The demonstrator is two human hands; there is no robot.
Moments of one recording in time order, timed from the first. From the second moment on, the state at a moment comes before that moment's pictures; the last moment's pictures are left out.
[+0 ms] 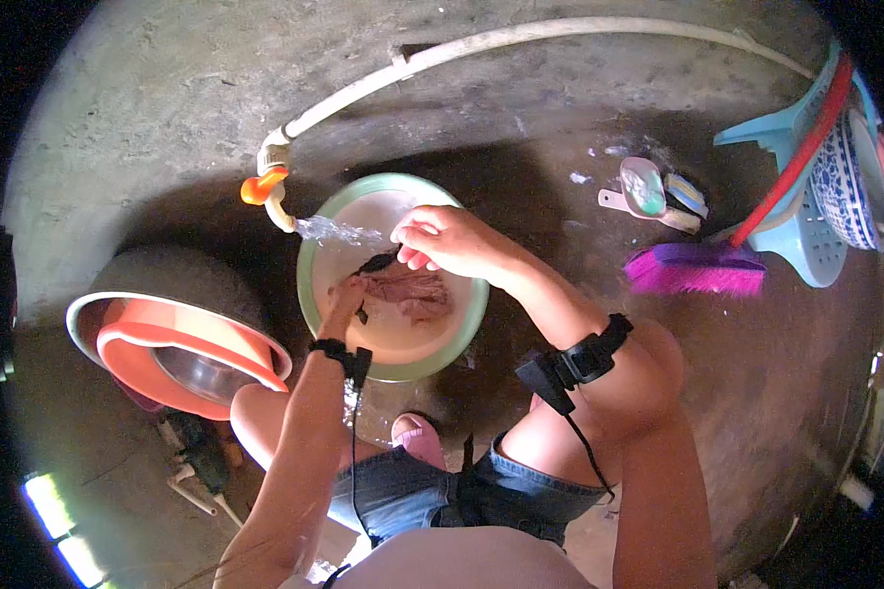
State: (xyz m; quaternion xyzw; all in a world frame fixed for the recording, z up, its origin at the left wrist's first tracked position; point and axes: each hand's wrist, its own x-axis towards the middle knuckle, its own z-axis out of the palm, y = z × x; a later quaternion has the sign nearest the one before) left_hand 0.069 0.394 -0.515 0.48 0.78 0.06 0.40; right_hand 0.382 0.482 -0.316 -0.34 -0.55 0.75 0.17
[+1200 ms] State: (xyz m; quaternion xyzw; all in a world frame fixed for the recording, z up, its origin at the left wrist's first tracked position) left_hand 0.075 0.403 -0.469 0.65 0.74 -0.04 0.19; right_hand 0.369 0.447 -0.358 -0.37 -0.87 0.31 -0.04
